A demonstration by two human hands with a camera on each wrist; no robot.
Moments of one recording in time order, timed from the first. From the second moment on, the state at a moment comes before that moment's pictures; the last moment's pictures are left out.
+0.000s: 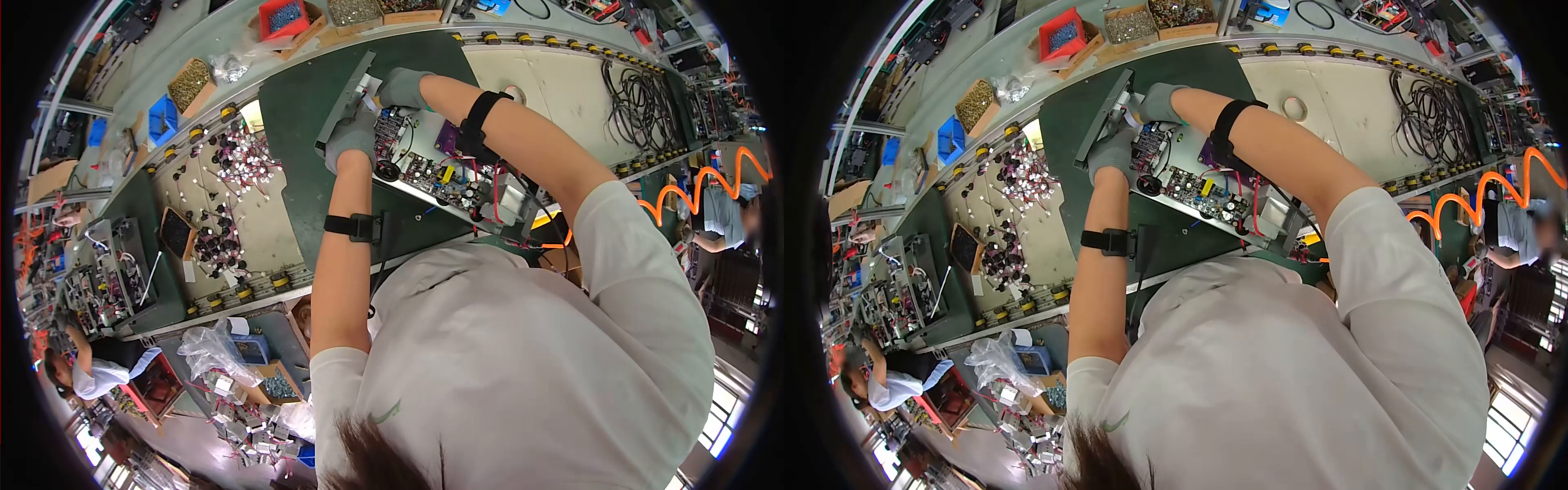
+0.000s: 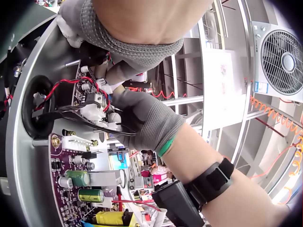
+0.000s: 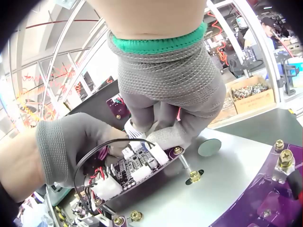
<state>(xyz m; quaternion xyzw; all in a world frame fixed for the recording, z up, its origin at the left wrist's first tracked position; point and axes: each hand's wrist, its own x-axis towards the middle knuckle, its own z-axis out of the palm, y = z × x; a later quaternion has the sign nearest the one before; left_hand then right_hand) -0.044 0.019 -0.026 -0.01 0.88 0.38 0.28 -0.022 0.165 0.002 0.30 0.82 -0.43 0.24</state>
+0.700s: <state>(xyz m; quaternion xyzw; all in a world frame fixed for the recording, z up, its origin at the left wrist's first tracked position) 0.018 -0.090 -0.049 0.07 0.85 0.52 0.05 0.118 0.198 0.072 0.20 0.94 -0.26 -0.04</state>
